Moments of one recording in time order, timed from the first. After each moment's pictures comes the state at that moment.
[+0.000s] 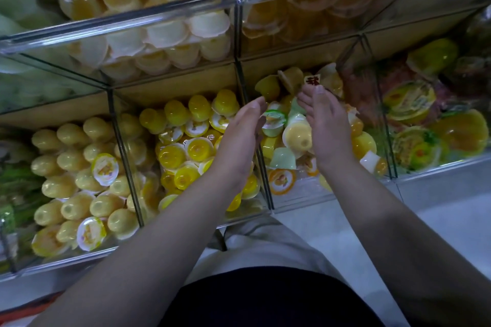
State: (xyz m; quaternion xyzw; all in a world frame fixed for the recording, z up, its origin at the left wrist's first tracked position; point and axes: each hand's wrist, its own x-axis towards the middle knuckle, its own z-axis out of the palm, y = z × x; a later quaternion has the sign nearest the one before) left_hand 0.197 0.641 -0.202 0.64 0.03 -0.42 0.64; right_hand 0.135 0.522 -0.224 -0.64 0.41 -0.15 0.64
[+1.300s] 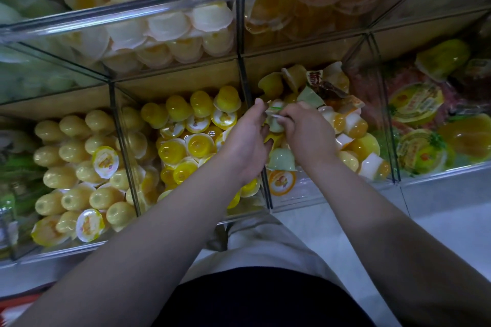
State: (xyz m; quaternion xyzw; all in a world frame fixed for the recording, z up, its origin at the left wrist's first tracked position) left_hand 0.195 0.623 -0.202 0.53 0.14 -0.50 0.67; right_hand 0.141 0.520 -0.263 -0.93 0.27 -0.02 0.23
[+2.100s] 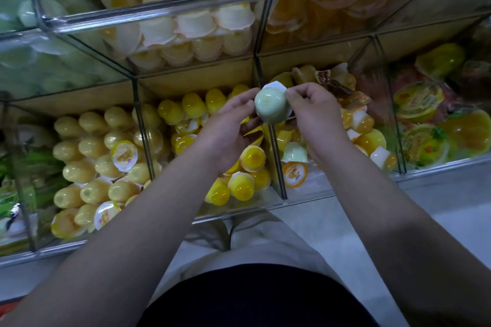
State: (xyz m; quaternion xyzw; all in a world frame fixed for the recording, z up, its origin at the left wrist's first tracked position) left_hand 0.223 0.685 -0.191 0.57 0.06 -0.46 0.68; right_hand 0.156 0.560 -0.194 -0.68 0.41 -0.11 0.60
